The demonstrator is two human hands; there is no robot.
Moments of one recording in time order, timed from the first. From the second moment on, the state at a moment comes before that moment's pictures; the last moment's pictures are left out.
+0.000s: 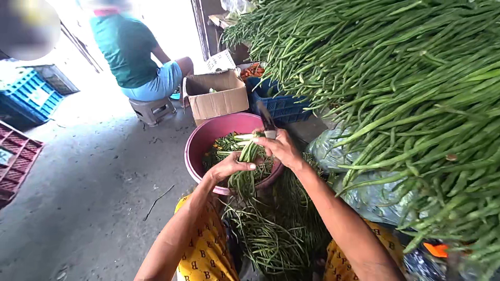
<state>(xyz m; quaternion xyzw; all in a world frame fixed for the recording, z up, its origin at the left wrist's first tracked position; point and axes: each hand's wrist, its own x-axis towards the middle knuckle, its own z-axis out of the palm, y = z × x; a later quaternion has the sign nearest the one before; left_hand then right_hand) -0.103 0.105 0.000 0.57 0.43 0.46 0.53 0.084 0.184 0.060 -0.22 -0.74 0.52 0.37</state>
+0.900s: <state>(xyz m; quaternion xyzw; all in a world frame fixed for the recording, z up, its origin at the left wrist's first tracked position) -0.134 0.146 -0.057 0.54 0.63 0.37 0.42 0.036 0.207 -0.044 -0.45 -0.67 0.58 0.11</state>
